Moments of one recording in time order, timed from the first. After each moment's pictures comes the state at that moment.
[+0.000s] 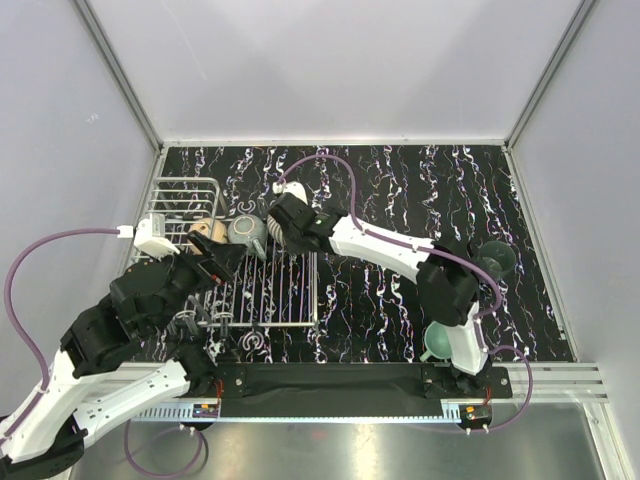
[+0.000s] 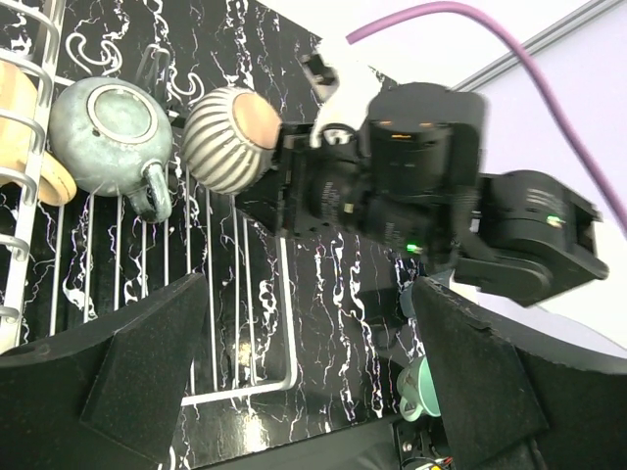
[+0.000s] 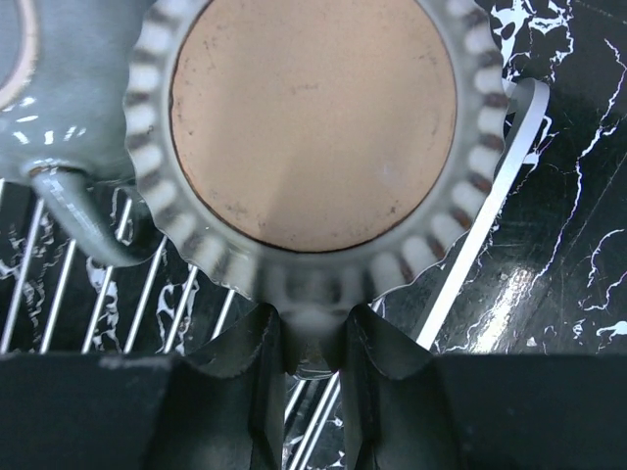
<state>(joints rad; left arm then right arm) -0.87 0.51 1.03 -0.82 -0.50 -0.87 0.97 2.01 1.70 -0.58 0.30 0.48</state>
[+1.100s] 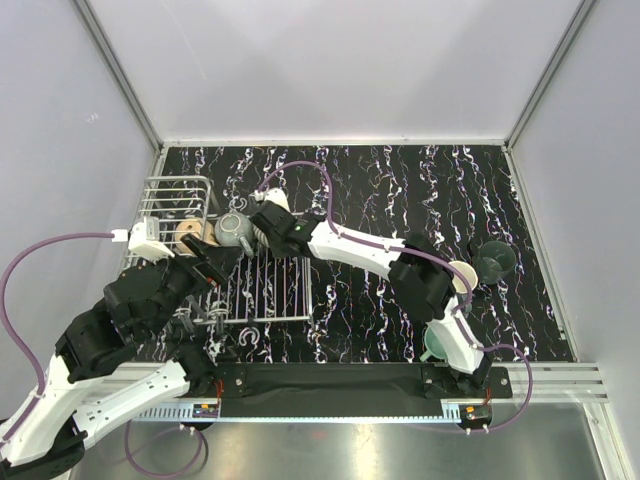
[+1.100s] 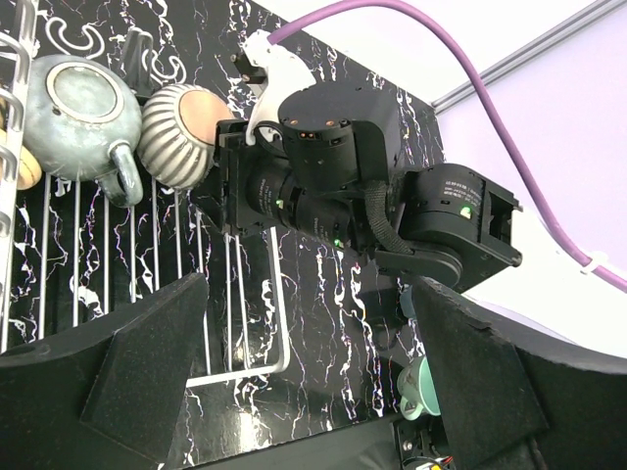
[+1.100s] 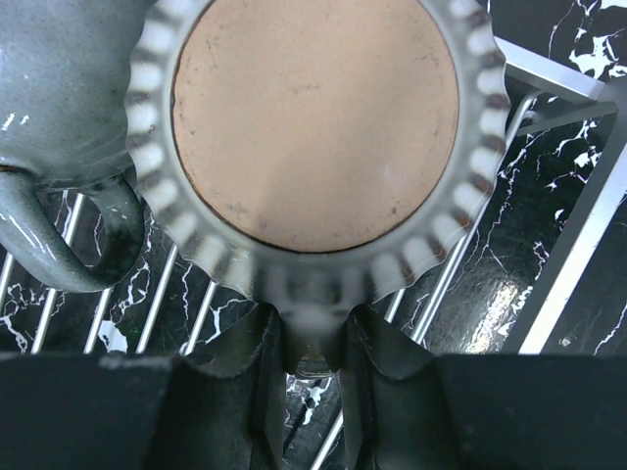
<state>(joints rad) -0.87 0.48 1.03 -0.85 -0.51 -0.87 1.01 2.19 1.84 -0.55 0.34 0.46</state>
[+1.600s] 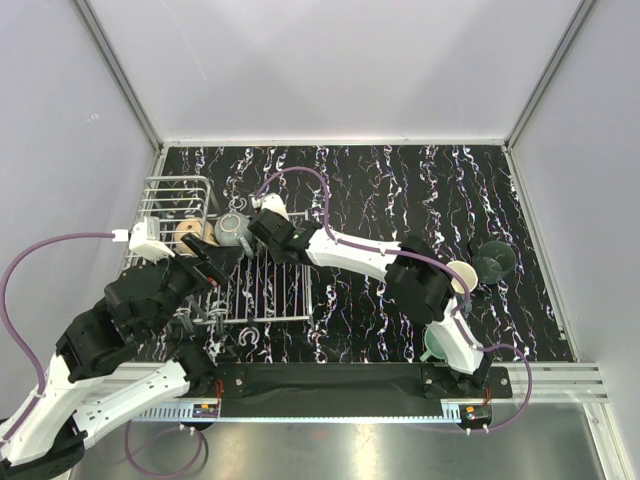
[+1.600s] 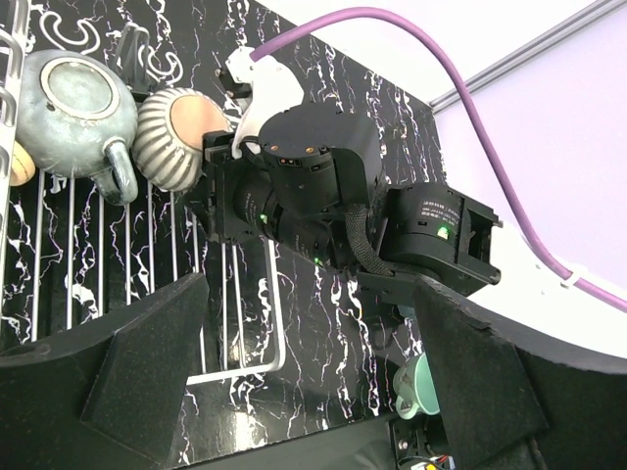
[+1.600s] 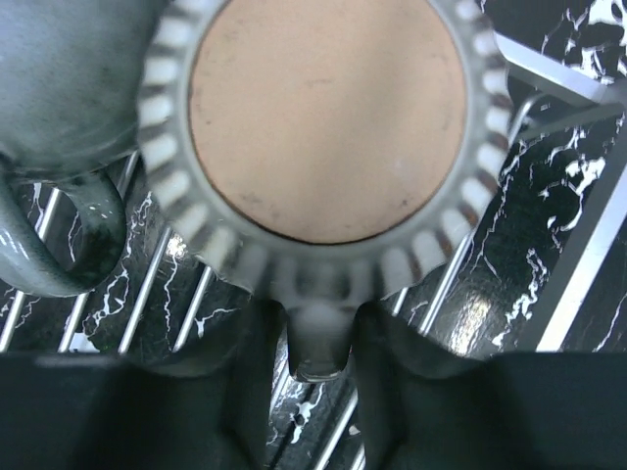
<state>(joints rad) -0.87 0.48 1.03 -0.85 -0.51 -0.88 1.04 2.19 1.79 -0.49 0.41 0.41</state>
